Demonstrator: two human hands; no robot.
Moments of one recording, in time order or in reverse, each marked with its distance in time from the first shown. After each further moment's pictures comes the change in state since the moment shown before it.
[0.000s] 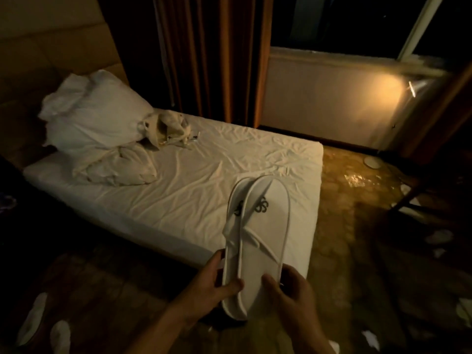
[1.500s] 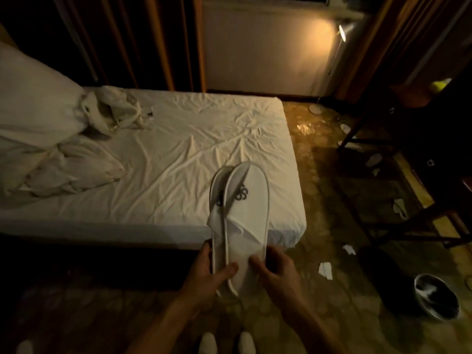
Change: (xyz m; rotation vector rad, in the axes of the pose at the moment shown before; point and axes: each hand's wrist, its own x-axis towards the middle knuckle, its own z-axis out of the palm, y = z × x) left_hand -0.010 -0.057 -0.195 0.033 -0.103 -0.186; right_hand -0.059 0.016 0.219 0.037 0.210 0.215
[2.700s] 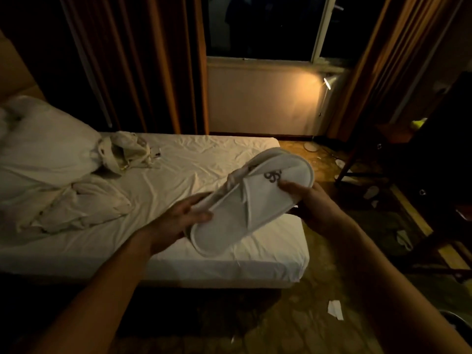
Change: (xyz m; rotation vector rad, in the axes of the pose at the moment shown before) left_hand 0.013 0.183 -0.069 0.015 -0.269 0.286; right_hand 0.038 -0.191 -0.063 0.280 -0.146 -0.238
